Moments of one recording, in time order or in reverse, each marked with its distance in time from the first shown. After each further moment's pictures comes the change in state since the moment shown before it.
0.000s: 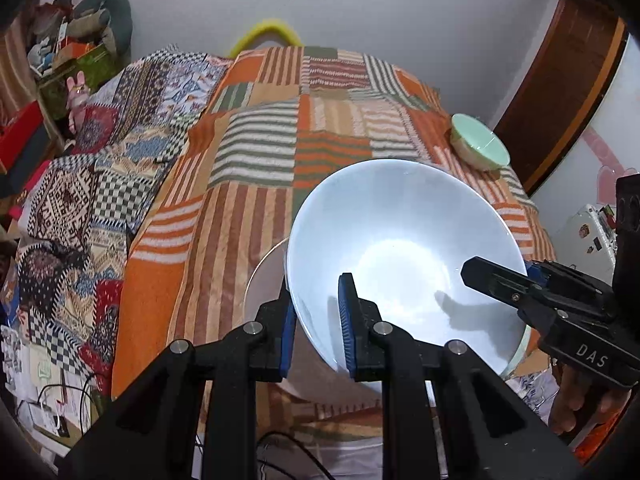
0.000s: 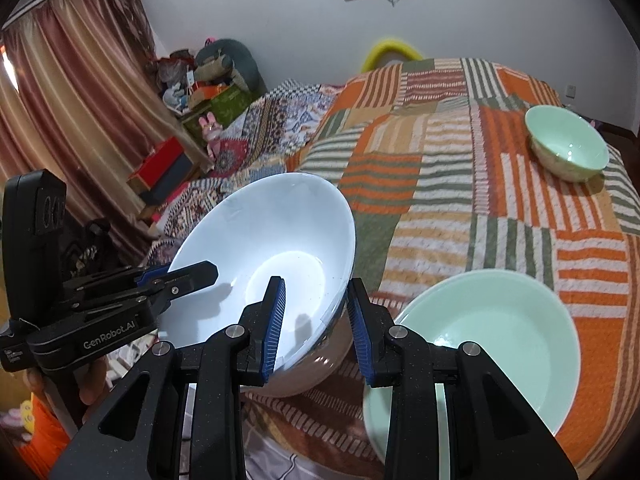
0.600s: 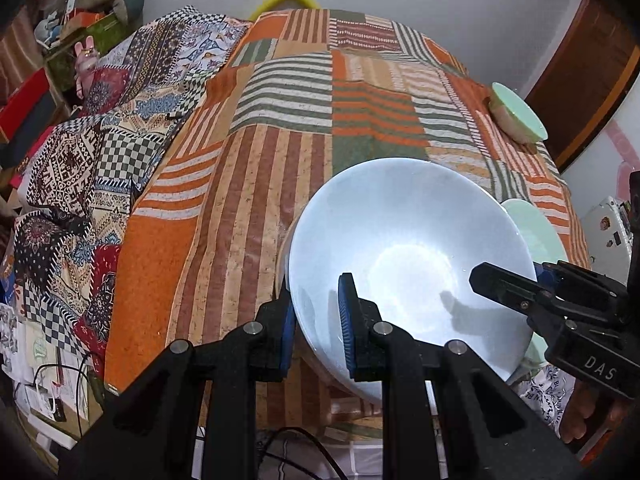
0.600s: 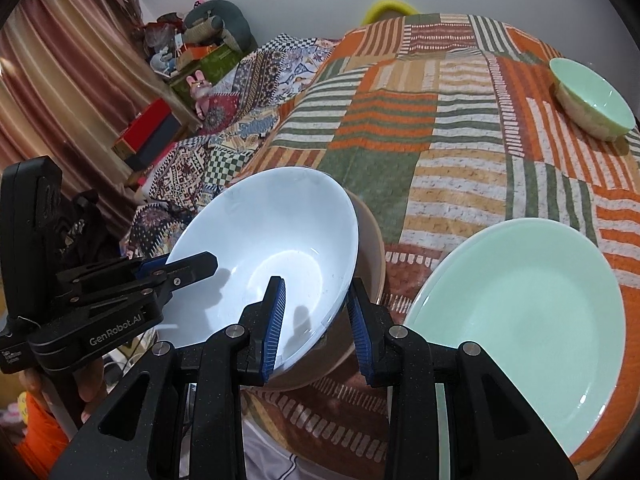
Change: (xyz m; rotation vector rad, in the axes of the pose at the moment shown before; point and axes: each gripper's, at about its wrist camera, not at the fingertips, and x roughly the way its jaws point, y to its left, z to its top) left arm 0.045 0.032 -0.024 -0.036 0.094 0.045; right arm 0.044 0.008 -0.022 0.012 0.128 -0.019
